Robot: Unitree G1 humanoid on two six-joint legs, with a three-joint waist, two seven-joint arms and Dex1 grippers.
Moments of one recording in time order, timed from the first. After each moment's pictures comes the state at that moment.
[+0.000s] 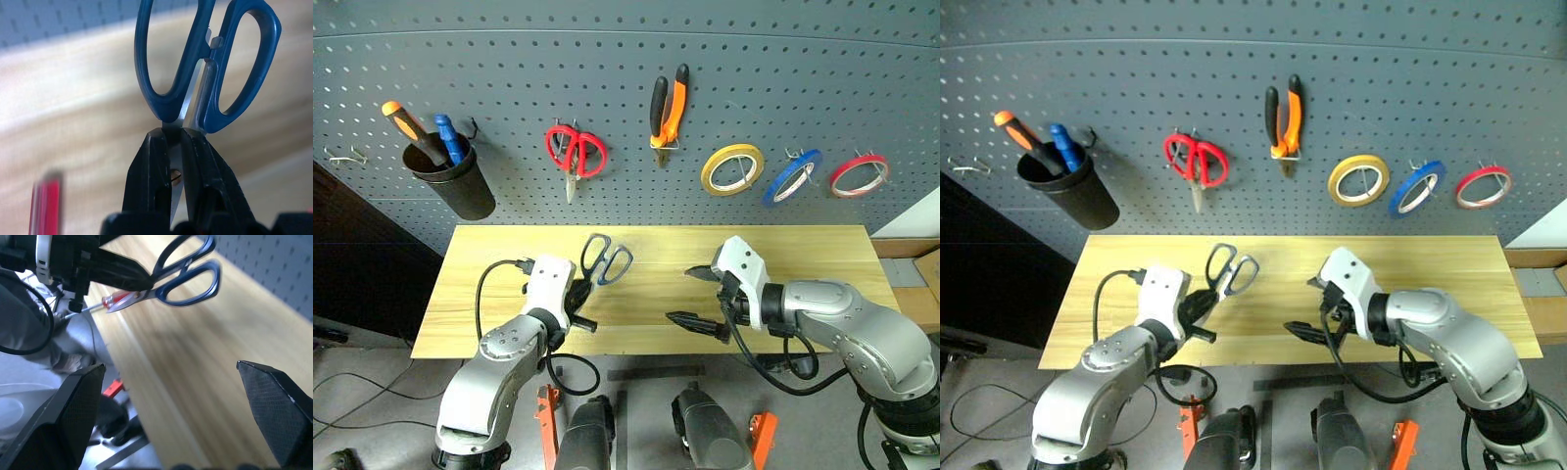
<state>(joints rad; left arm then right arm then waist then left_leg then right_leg) -0.03 0.33 0.01 -0.61 -0.22 0.84 -0.23 -0.37 -0.62 0.18 -0.65 0.52 0.98 0.63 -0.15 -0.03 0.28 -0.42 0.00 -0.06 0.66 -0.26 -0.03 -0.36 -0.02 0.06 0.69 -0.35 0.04</state>
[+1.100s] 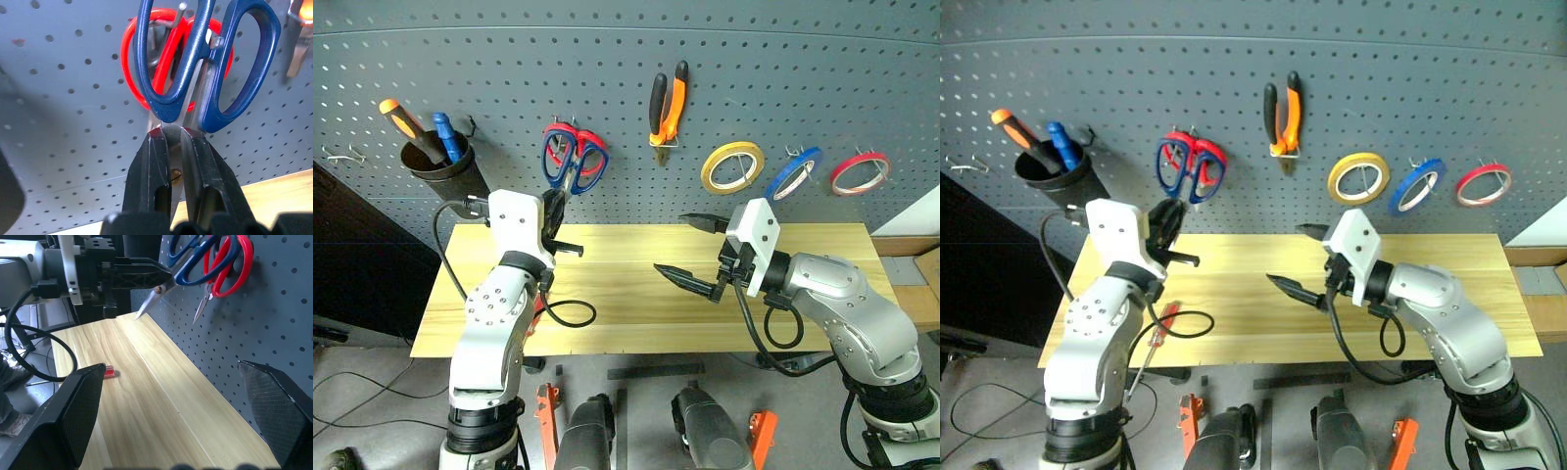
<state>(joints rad) -0.27 0.24 0.10 -0.46 -0.12 0.52 -0.14 -0.41 -0.54 0.14 -0.56 0.45 0.64 0.65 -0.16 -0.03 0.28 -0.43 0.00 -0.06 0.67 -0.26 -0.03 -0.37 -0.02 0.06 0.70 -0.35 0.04</state>
